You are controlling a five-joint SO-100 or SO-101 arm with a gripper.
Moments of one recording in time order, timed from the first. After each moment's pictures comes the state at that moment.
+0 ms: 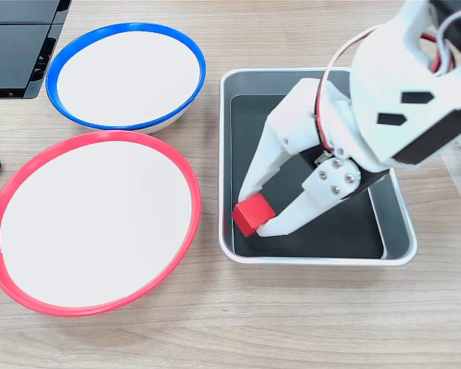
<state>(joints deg) -15.0 112.3 141.3 25.8 -106.2</state>
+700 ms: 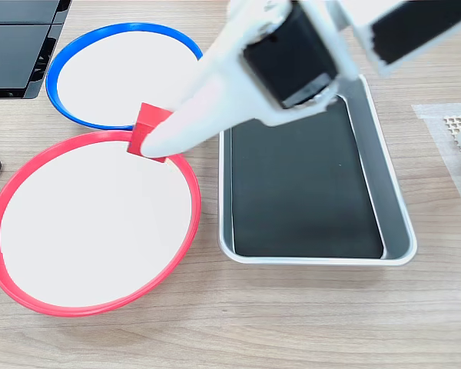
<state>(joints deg) -9.6 105.6 114.2 31.2 -66.5</state>
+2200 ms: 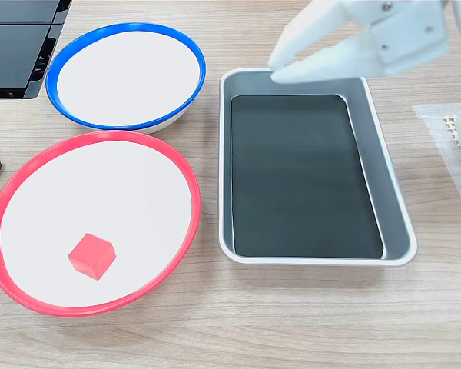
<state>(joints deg) 7.2 165.1 159.9 40.8 4.0</state>
